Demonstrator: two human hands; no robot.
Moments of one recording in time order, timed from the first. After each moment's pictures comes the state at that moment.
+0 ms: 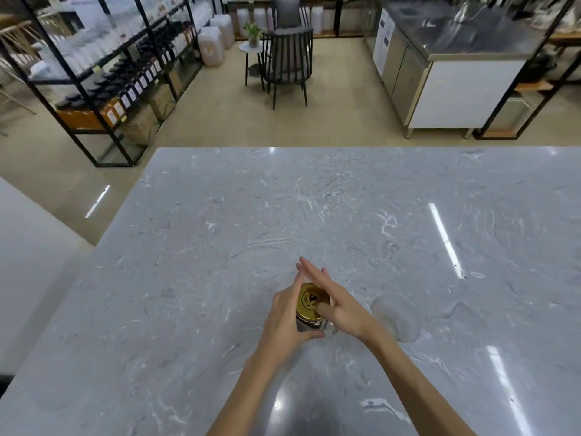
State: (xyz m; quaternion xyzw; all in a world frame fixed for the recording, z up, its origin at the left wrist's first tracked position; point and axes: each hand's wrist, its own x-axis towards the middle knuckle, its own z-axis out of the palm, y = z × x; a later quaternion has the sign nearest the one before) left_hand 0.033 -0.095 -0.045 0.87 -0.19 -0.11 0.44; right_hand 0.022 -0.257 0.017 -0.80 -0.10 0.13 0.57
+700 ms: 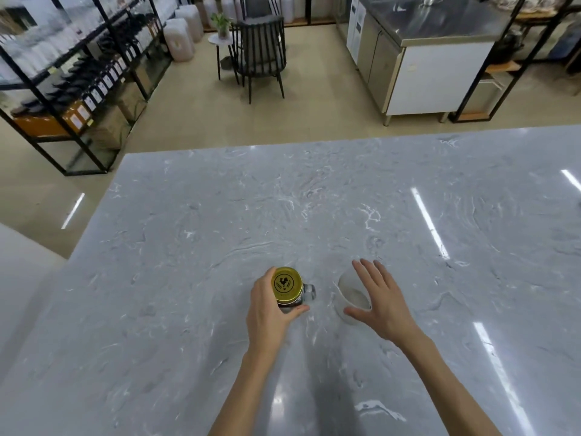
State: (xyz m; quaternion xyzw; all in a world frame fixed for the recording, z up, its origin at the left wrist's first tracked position) left_hand 0.063 -0.112 -0.046 0.90 -0.05 -0.01 0.43; right_hand 0.002 -0.350 -0.024 -0.97 0.06 0.02 0.22
